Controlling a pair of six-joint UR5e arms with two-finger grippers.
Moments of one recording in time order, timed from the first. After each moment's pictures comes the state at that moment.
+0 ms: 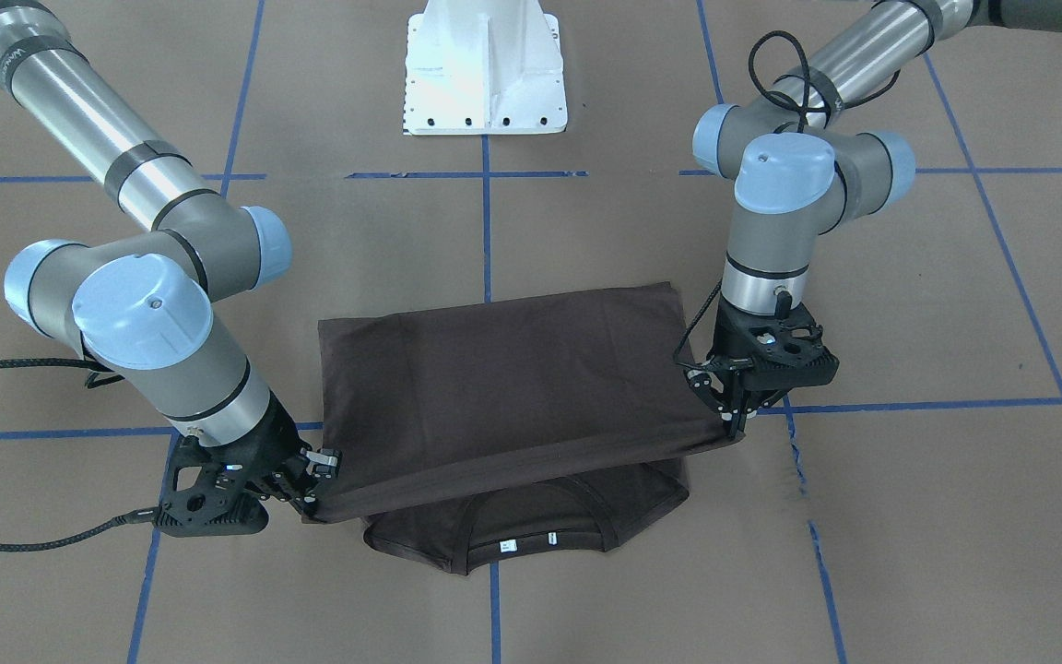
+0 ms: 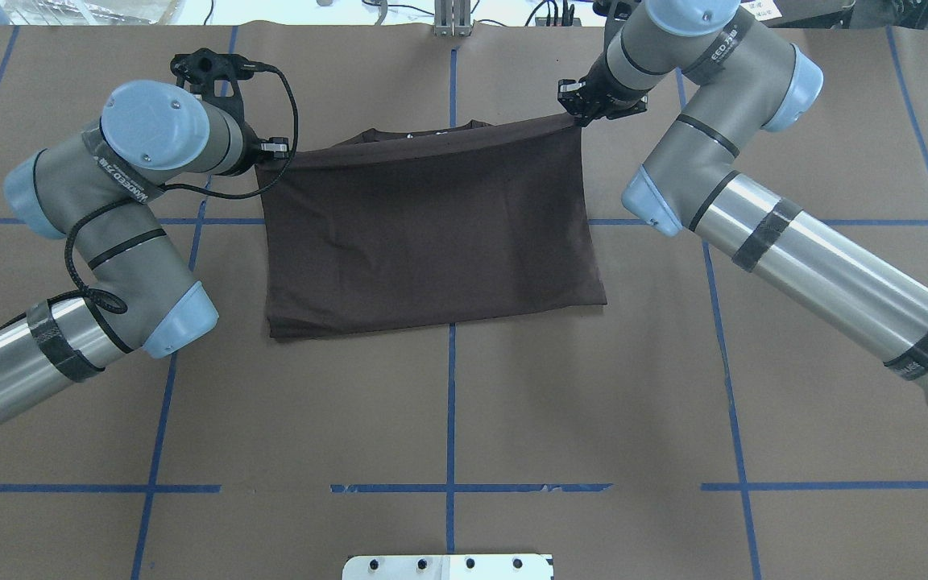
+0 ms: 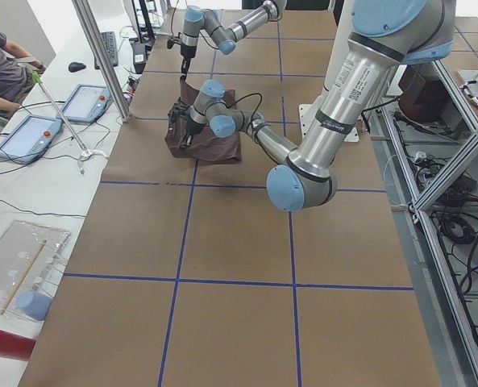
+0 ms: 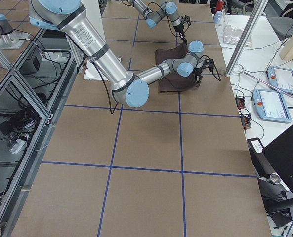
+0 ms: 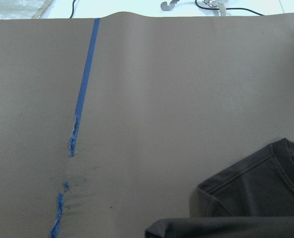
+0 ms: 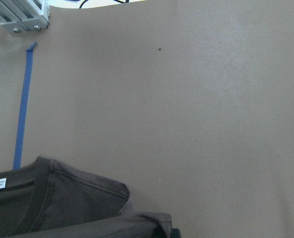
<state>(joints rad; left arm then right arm) -0.76 -2.13 -1.53 -1.93 -1.61 -1.08 0.89 -0.78 1.17 -1.08 1.99 1.06</state>
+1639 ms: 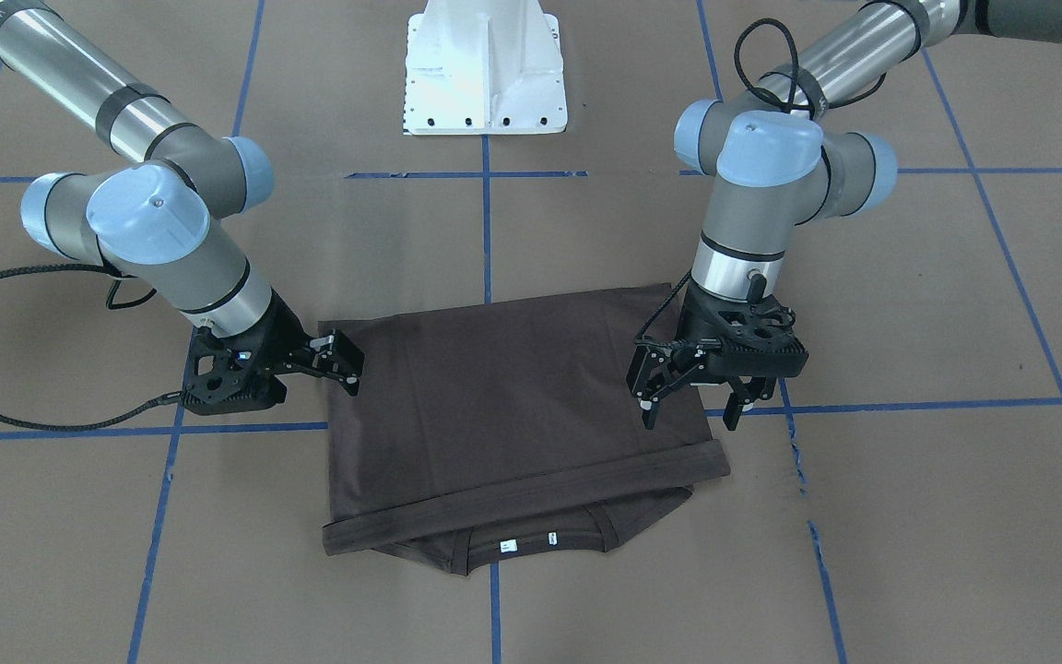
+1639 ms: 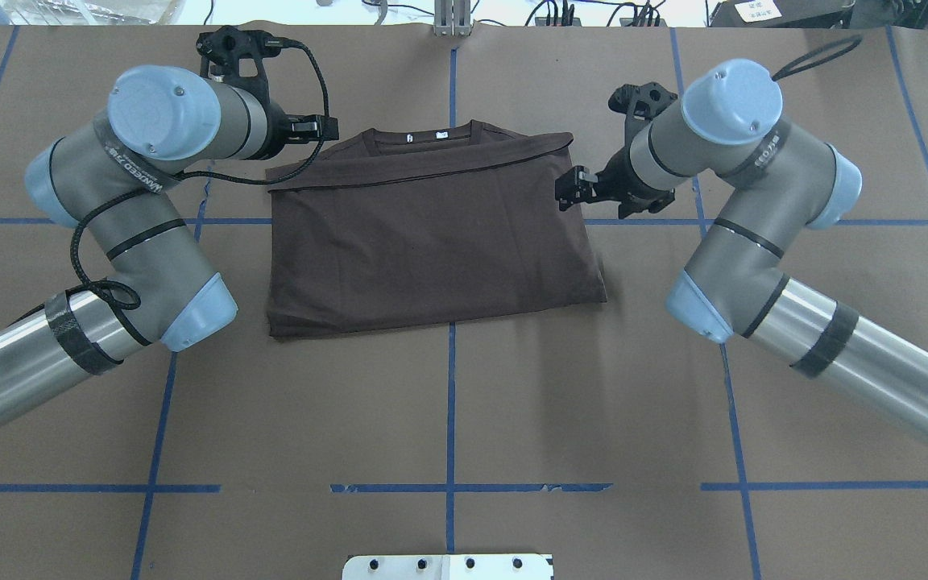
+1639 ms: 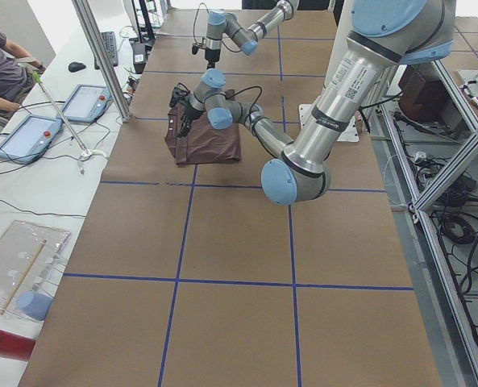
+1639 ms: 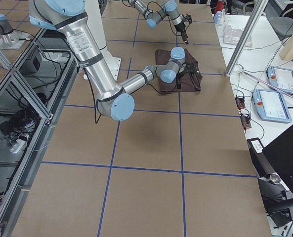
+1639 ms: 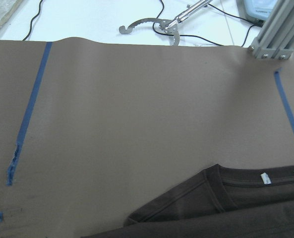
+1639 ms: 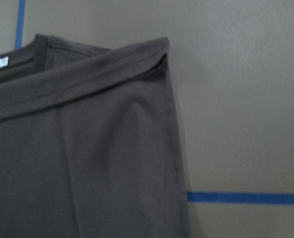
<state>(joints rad) -0.76 -2.17 -1.54 -2.04 -1.62 -1.10 0.76 -1.07 1.51 -1.09 2.04 1.17</state>
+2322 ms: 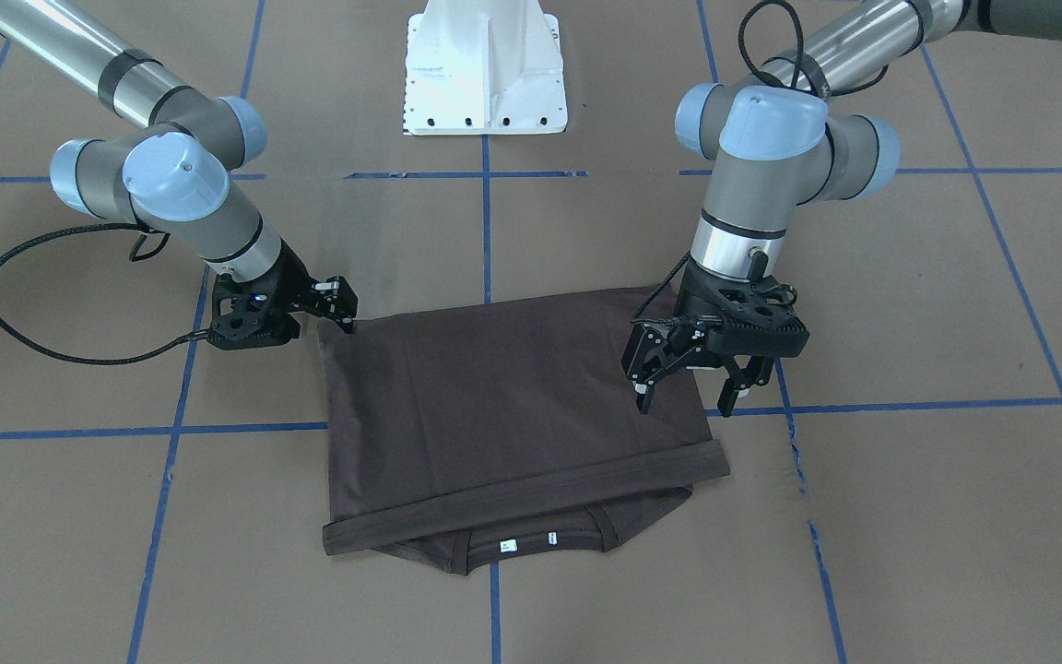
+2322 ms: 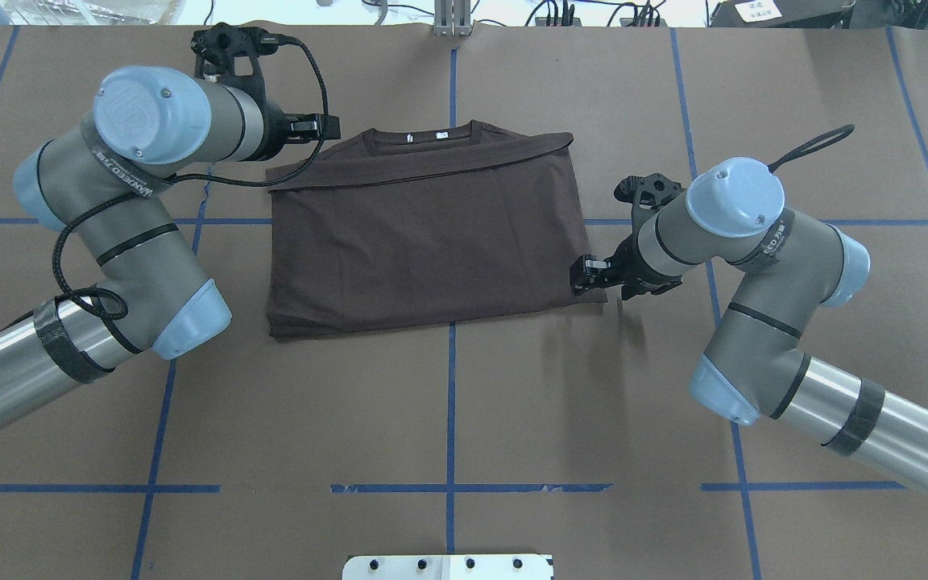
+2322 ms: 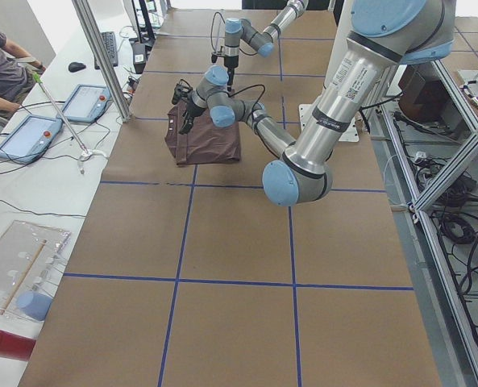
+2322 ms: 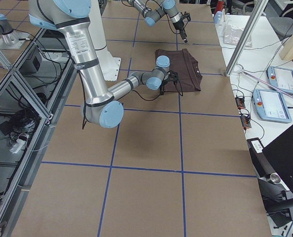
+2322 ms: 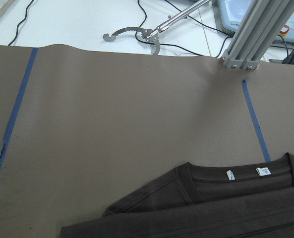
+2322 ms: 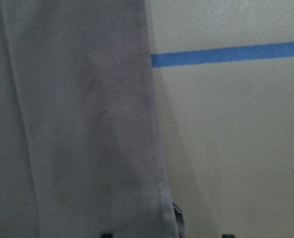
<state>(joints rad) -0.75 -2.15 -1.59 -2.04 -1.62 -1.11 0.66 -1.18 1.58 -1.09 2.05 1.20</state>
